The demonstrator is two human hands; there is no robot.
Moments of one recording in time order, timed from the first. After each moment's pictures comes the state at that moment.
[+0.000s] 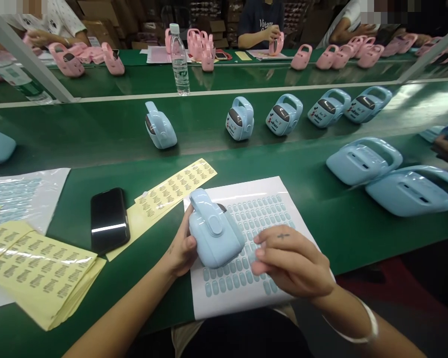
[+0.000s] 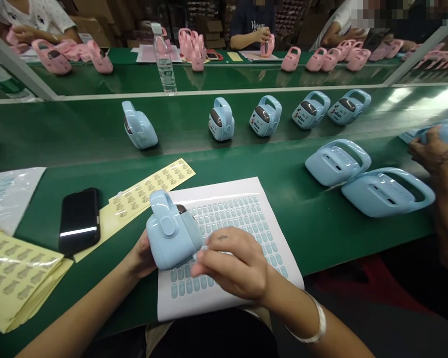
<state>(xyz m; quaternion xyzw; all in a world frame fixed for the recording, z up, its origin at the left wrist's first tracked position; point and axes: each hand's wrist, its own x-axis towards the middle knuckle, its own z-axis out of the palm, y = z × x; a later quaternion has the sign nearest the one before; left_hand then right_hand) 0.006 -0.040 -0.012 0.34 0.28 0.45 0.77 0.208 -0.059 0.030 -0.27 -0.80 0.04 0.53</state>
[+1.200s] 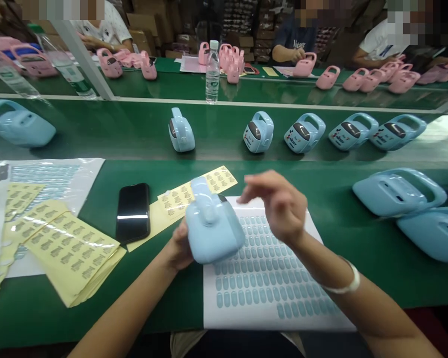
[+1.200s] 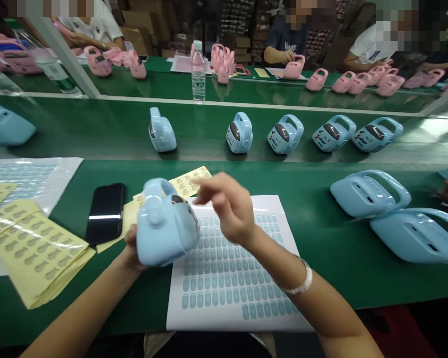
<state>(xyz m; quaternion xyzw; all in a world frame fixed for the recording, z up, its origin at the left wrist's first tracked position) -0.025 -0.027 -0.003 0.31 0.27 0.55 0.73 0.158 0.029 0.048 -0.23 -0.78 0.23 0.53</state>
